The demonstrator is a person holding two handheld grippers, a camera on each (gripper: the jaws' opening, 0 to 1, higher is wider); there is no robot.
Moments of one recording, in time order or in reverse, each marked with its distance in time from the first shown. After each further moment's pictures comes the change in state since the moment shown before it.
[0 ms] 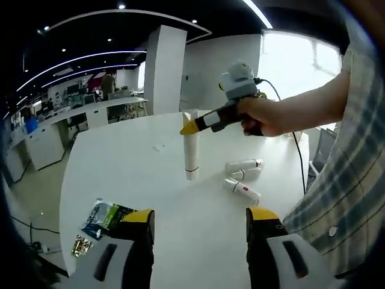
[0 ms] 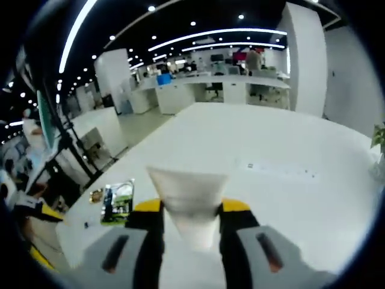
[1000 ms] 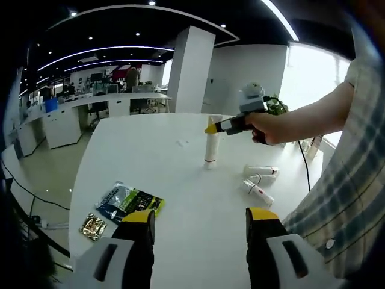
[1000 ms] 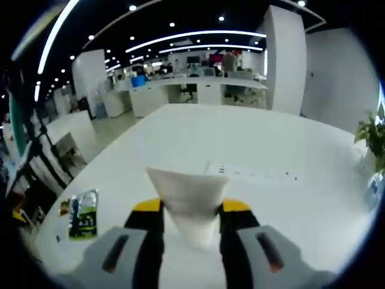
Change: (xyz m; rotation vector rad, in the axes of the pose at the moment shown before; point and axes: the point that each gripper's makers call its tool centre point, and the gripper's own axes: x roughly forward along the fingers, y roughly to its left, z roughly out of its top) left arm -0.019 0.031 -0.013 -0.113 -0.013 0.099; right arm 0.029 -0.054 0.004 0.026 -0.030 -0.195
